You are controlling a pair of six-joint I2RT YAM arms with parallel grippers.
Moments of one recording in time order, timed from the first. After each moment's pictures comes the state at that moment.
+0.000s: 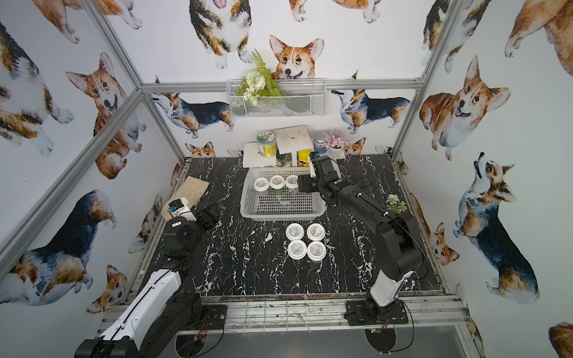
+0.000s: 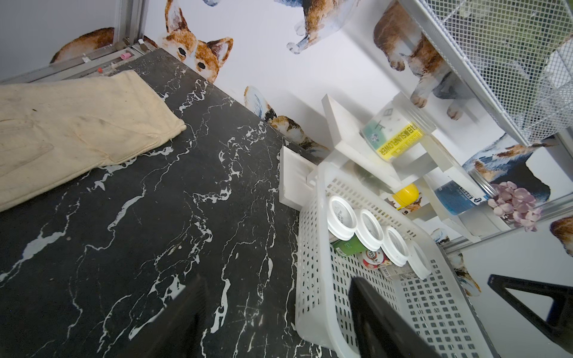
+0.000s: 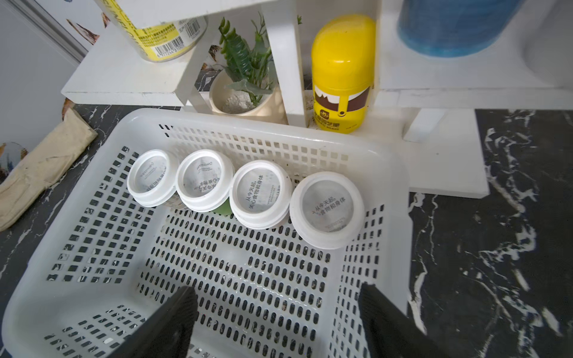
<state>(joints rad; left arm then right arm) 0.00 0.84 0.35 0.23 0.06 -0.62 0.41 1.71 1.34 -0.30 -0.03 0.26</state>
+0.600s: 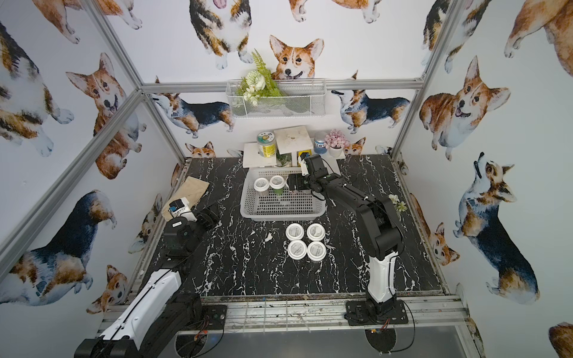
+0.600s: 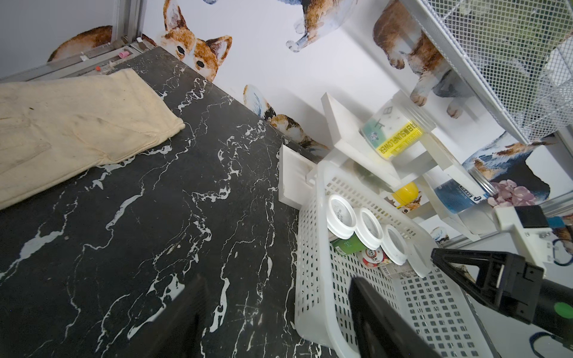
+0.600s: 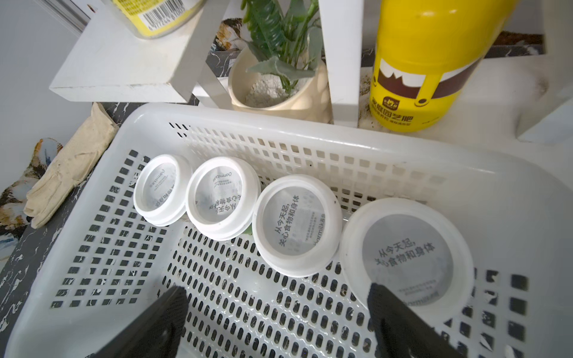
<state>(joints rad) -0.01 0.84 0.35 0.23 0.06 -0.62 0.41 1.93 1.48 -0.25 -0.16 0.28</state>
